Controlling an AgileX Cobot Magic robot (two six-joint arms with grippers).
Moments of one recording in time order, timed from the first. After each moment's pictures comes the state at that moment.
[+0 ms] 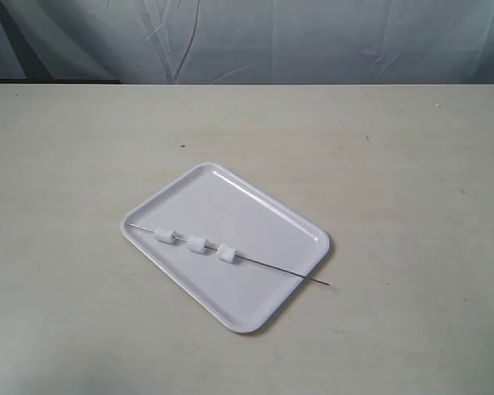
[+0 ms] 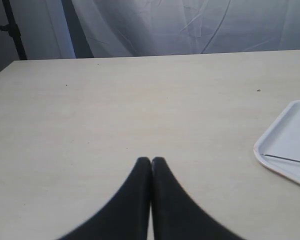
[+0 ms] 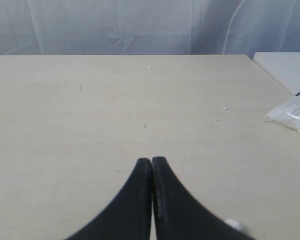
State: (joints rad) left arm 0.04 0.00 -0.01 -0.05 0.34 0.09; right arm -0.05 0.01 0.00 -0.10 0.37 0.02
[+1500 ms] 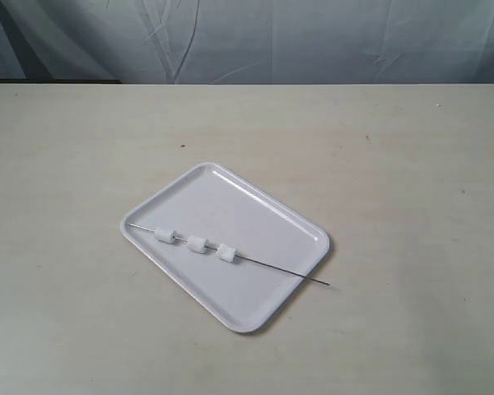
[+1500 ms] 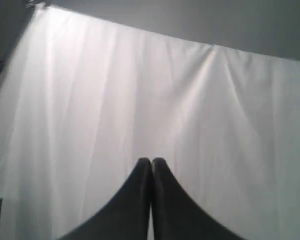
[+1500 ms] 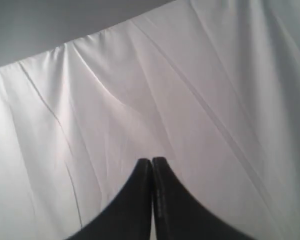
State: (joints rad) left arm 0.04 0.09 -0.20 0.33 -0.47 -0.49; right arm -0.03 0.07 -0.28 0.08 -0.23 0.24
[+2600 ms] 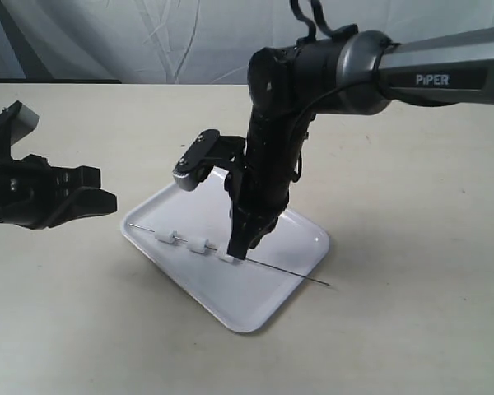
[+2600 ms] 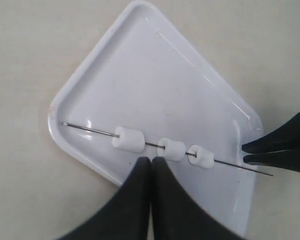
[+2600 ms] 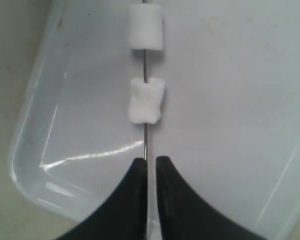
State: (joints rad) left arm 0.00 1.52 -0.60 1.73 -0.67 -1.98; right arm 0.70 2.07 -1.48 0.23 1.00 -0.72
